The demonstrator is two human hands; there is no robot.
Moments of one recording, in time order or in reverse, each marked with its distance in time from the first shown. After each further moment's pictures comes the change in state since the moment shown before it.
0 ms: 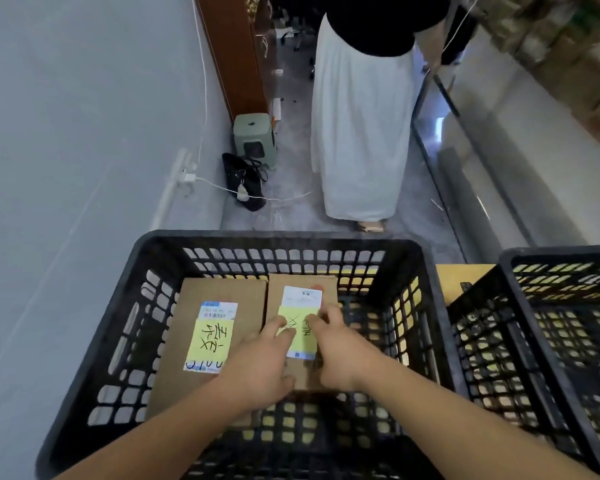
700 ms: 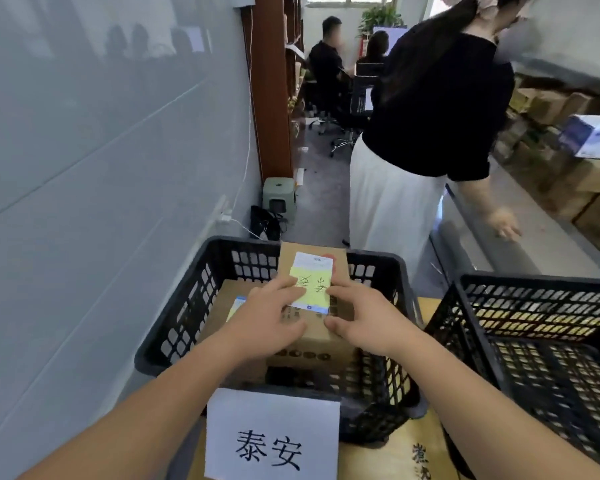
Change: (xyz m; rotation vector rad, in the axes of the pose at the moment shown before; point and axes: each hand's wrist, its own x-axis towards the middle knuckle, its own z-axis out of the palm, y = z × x) left_hand -0.139 0.039 -0.067 -0.367 0.432 0.090; right_hand -0.152 -0.043 -0.057 0.119 0.400 -0.261
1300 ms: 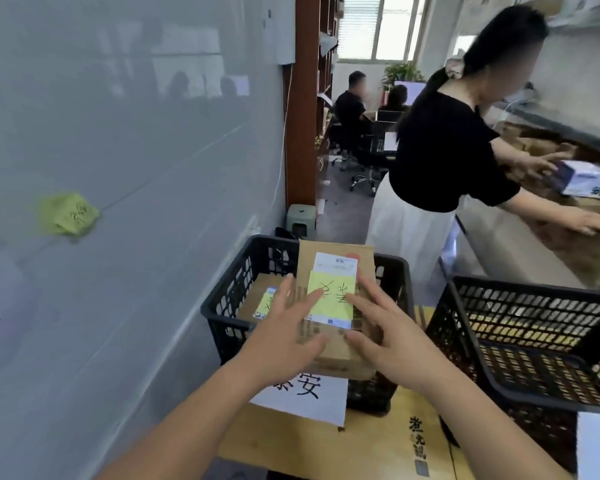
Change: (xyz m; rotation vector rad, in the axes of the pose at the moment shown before) left_hand -0.183 0.066 0.001 -0.193 0.148 0.013; right_hand -0.168 -0.072 0.010 0.015 0.169 -0.187
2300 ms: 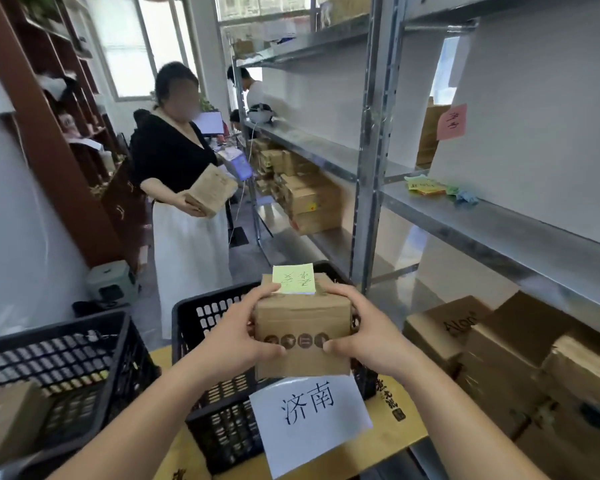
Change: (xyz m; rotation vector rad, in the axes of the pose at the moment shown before) left_hand 0.113 0.369 0.301 -0.240 -0.428 0.225; right_hand -0.289 0.260 -0.308 0.417 0.435 0.526
